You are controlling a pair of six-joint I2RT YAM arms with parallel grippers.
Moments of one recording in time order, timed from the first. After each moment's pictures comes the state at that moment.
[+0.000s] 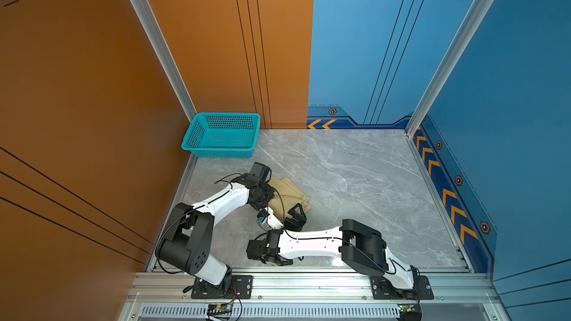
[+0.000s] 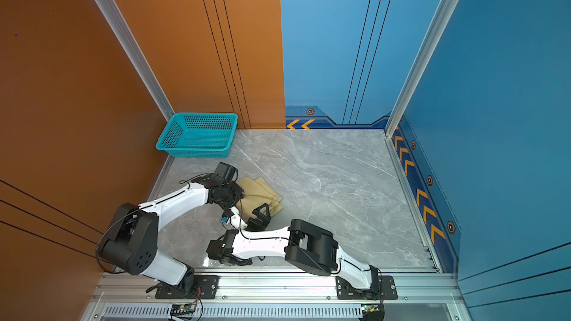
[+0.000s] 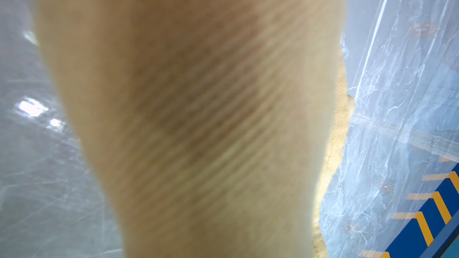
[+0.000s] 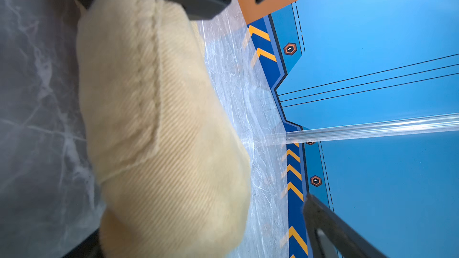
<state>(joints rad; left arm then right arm) -0.37 1.54 0.91 -0.52 0.07 -1.23 1.39 2.25 1.72 -1.19 1.19 0.59</state>
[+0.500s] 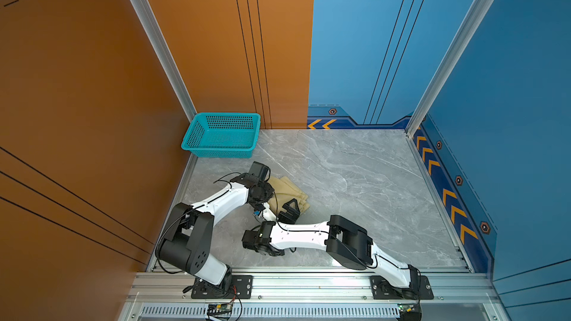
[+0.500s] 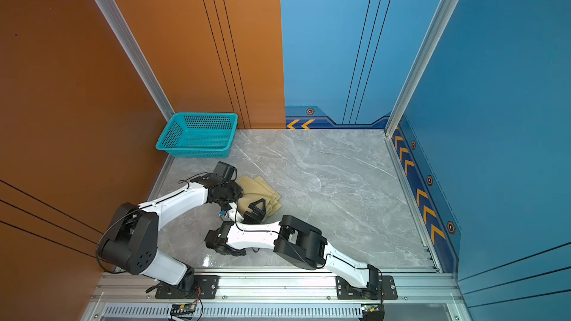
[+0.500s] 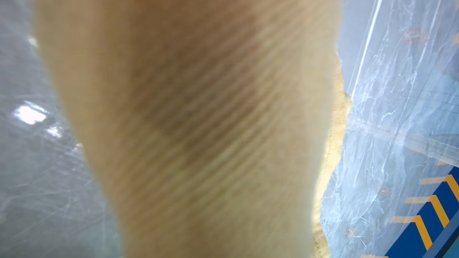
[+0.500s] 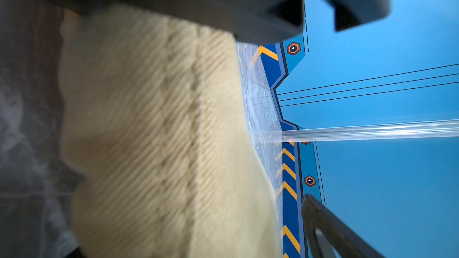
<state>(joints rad) -0.36 1.54 0.90 -0.50 0.06 -1.22 1.34 2.40 1.87 -1.22 1.20 0.54</state>
